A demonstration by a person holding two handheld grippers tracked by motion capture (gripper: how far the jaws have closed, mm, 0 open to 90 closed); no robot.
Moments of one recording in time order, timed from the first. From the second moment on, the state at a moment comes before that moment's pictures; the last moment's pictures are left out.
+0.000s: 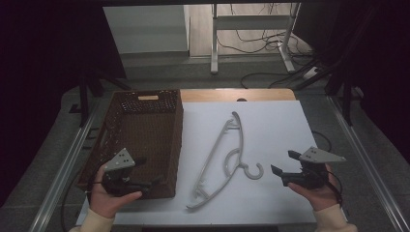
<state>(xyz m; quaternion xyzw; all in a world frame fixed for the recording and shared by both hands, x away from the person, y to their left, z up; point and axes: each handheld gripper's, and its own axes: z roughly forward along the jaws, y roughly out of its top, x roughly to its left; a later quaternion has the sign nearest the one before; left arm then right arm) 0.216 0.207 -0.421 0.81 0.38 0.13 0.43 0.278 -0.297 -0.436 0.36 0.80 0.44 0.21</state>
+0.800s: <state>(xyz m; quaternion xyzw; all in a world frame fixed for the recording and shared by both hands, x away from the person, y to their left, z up) 0.227 0.145 -0.407 0.84 0.32 0.09 0.42 0.279 -0.297 -0.439 0.36 0.80 0.43 0.20</state>
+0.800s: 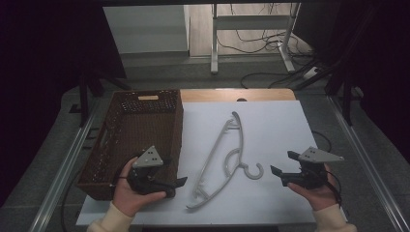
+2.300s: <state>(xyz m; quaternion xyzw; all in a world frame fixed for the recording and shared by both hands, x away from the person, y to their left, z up) 0.270 0.039 -0.449 0.88 0.30 0.02 0.36 0.282 -0.298 -0.445 0.37 0.81 0.42 0.20</state>
